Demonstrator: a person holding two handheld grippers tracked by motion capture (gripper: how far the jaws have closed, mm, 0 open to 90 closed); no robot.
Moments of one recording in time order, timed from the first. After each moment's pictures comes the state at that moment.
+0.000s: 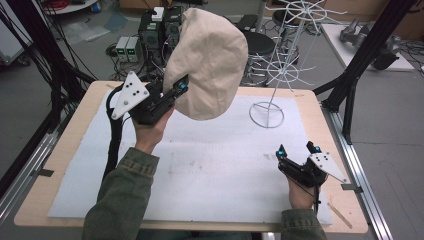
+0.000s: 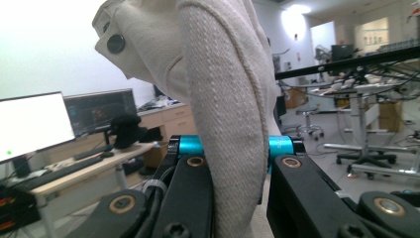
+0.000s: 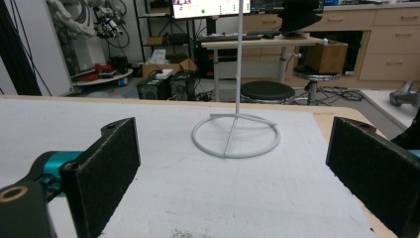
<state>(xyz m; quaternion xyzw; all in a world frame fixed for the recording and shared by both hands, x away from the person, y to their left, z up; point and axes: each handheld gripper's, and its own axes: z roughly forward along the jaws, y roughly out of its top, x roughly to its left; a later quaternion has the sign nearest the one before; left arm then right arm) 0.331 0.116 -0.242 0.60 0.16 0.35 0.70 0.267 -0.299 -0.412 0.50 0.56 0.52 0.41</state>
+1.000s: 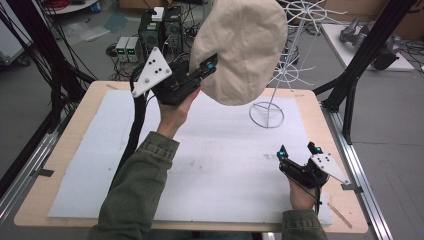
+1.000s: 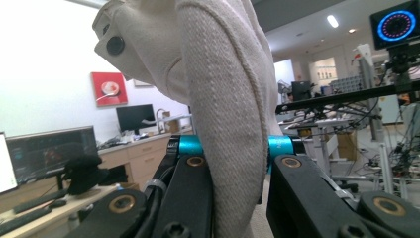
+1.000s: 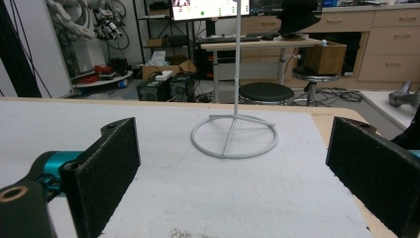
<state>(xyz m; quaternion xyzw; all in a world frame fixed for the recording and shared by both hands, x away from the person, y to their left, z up) 0.352 0.066 -0.205 0.57 0.09 0.30 0.76 0.265 -0.301 -0.411 0.50 0.56 0.52 0.41</state>
